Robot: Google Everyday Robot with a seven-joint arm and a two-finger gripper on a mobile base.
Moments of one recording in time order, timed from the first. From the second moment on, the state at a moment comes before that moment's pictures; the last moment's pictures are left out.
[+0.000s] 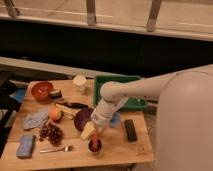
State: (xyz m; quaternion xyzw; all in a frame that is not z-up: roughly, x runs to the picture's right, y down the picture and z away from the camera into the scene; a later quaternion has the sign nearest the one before) arm -0.061 0.219 0.716 -0.54 0.00 0.43 0.72
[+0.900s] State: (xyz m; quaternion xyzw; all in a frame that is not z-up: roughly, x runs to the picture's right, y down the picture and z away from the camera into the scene) arm -0.041 0.173 0.696 -0.48 -0.02 0.46 0.74
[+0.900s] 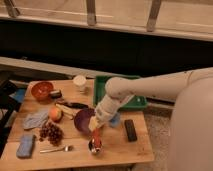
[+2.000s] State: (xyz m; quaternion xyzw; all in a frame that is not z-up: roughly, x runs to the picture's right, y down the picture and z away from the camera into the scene) arm -0.064 0.064 0.701 -0.41 -0.08 0.46 0.78
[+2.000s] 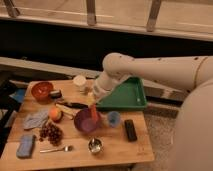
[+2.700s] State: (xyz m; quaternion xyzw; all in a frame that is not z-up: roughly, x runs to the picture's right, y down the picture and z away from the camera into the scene) arm -0.112 0.098 0.750 -0.47 -0.10 0.45 0.75
